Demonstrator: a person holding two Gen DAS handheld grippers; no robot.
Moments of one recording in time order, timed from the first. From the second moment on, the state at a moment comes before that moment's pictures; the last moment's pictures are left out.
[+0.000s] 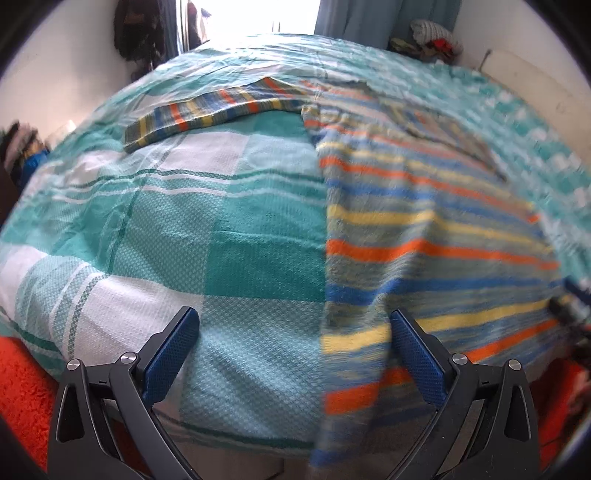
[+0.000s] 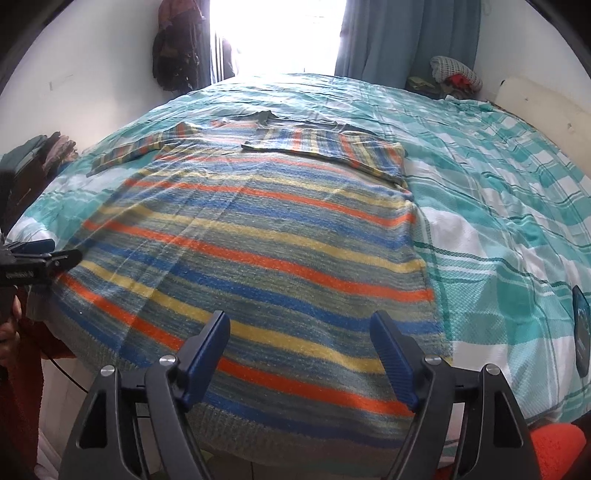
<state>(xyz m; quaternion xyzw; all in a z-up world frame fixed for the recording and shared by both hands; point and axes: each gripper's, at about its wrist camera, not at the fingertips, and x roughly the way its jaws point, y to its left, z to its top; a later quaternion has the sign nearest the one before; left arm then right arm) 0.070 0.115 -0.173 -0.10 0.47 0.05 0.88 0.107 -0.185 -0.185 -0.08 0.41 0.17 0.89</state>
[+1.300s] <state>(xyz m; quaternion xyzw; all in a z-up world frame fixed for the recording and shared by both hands) 0.353 0.010 -0.092 -0.04 0.39 -0.06 0.92 0.136 -0.201 -0.192 0.01 0.43 0.19 0.88</state>
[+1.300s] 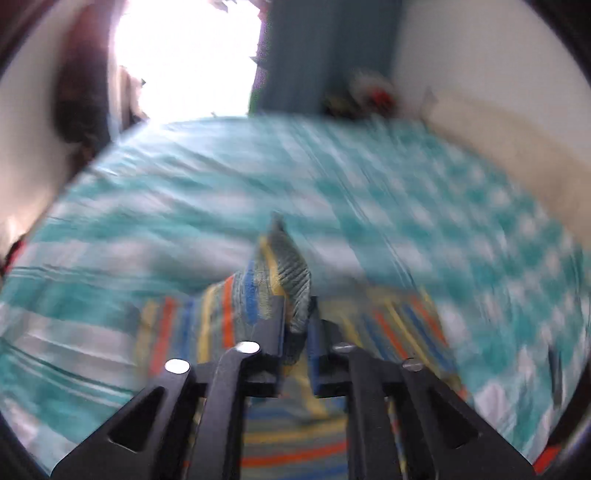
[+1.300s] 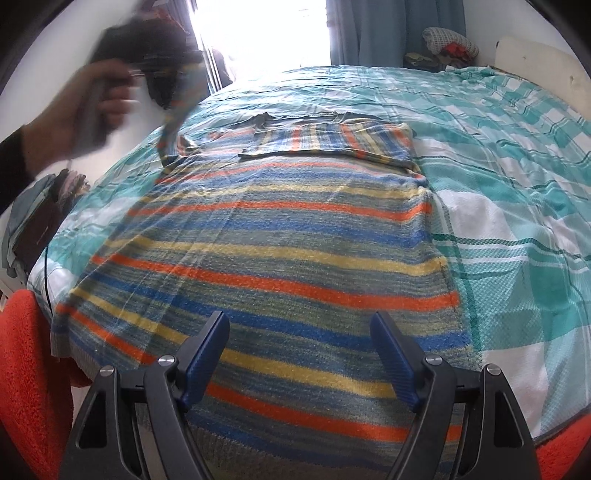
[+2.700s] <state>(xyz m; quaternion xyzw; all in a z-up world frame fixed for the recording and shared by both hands) 0.239 0.189 -0.209 -0.13 0.43 0.07 0.89 0.464 -0.117 -0.215 0.20 0.57 0.22 0.77</state>
